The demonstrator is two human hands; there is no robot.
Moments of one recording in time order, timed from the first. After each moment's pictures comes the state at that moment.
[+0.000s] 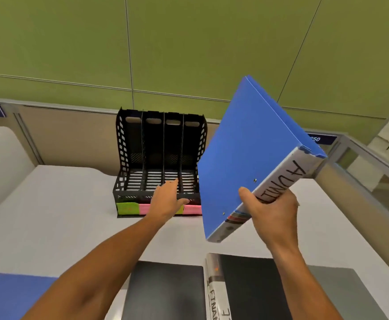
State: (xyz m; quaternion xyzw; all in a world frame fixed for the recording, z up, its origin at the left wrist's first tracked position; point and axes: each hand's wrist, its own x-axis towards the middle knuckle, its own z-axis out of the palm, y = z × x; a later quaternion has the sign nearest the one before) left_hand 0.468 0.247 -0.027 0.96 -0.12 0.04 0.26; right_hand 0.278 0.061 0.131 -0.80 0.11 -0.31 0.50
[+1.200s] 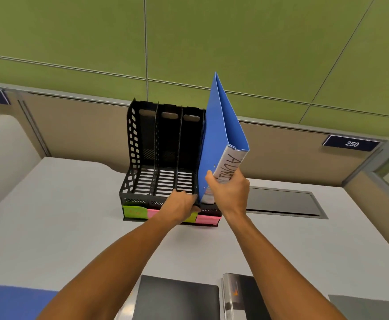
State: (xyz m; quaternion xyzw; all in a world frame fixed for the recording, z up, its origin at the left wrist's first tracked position) left_hand 0.509 0.254 -0.038 0.96 -0.26 -0.02 0.05; right_hand 0.456 0.119 0.040 -0.82 0.09 -0.29 0.48
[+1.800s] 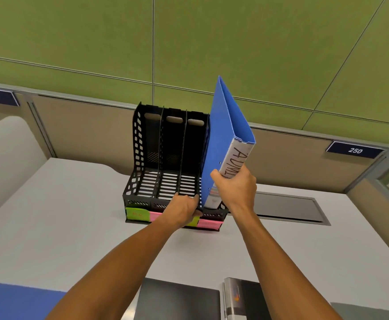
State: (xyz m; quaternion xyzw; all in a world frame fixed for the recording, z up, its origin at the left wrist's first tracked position) left_hand 0.511 0.255 -0.047 0.96 -0.26 0.00 0.02; right_hand 0.463 0.115 0.065 -0.85 0.12 -0.24 0.46
